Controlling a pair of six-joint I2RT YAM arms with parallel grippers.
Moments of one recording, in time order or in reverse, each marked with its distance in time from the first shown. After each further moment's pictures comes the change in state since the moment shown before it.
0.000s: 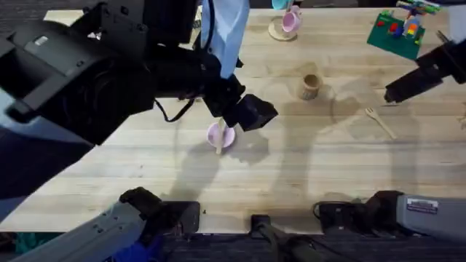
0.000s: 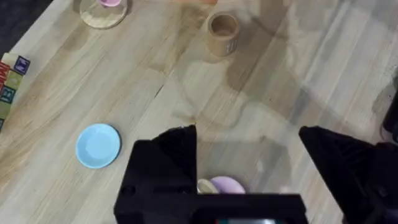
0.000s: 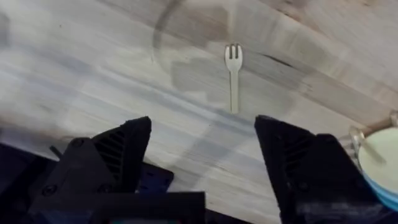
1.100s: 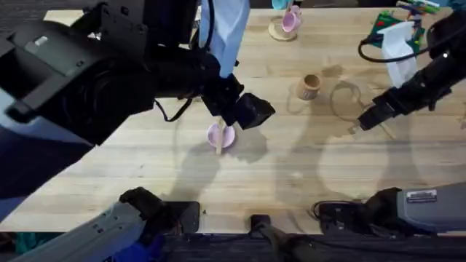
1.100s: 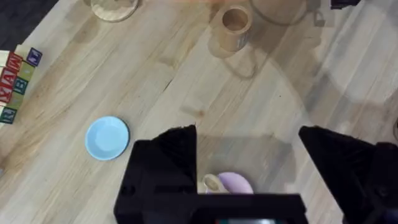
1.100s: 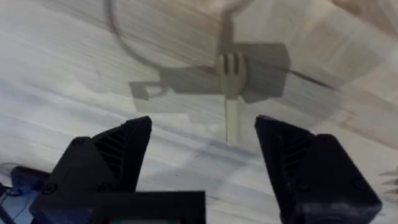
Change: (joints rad) left arm 0.000 0.000 0.000 -0.004 -0.045 0.000; right arm -0.040 0.179 -0.349 0.357 0.108 -0.026
